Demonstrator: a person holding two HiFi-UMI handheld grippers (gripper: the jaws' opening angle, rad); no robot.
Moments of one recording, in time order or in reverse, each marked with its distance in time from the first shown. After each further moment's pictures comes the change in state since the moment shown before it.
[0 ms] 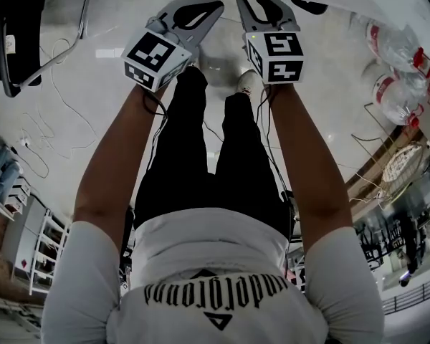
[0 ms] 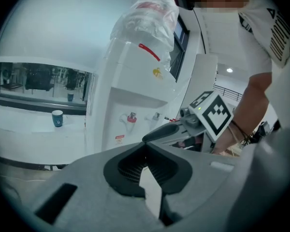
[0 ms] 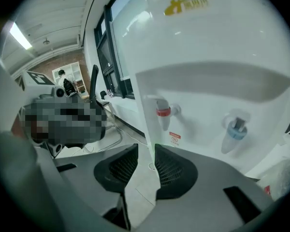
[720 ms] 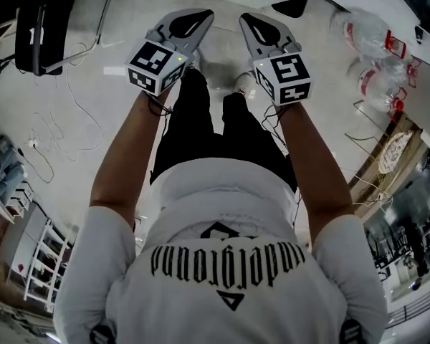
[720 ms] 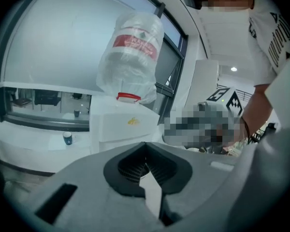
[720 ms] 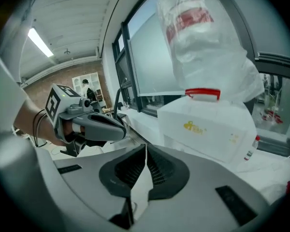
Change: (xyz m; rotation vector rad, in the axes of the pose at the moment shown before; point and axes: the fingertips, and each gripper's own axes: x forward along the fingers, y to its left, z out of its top) left arm -0.096 -0.088 0.120 0.012 -0.056 0.091; right arm -0.184 0.066 0.102 -0.093 -0.116 0.138
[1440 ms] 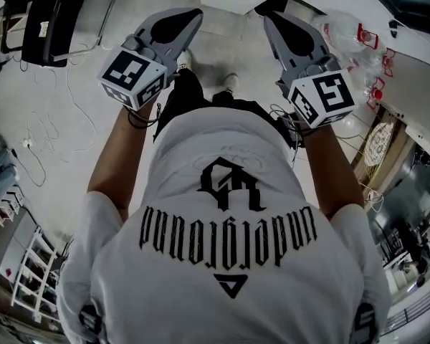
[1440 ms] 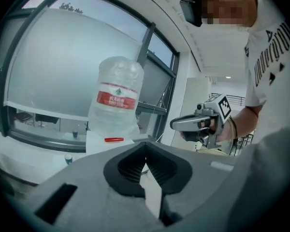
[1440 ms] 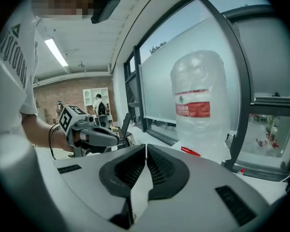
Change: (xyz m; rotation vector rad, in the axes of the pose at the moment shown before) left arm -0.118 -0.107 0.150 0.043 -0.146 0.001; right arm -0.196 0.045 0.156 -0.085 -0.200 0.029
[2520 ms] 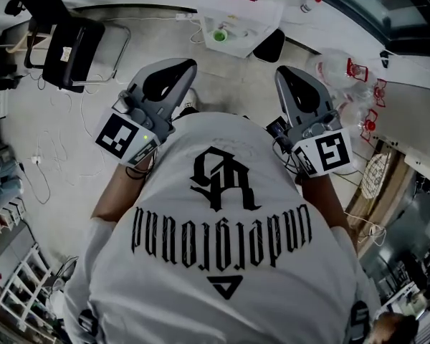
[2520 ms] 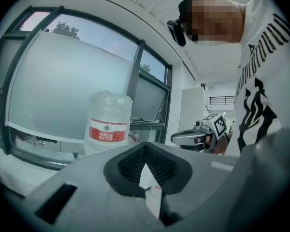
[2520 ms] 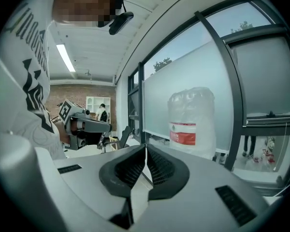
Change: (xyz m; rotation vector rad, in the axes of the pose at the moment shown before) left arm -0.043 -0.060 0.117 0.074 -0.160 0.033; right arm -0.084 -0.006 0.071 -0.080 -0.155 -0.004
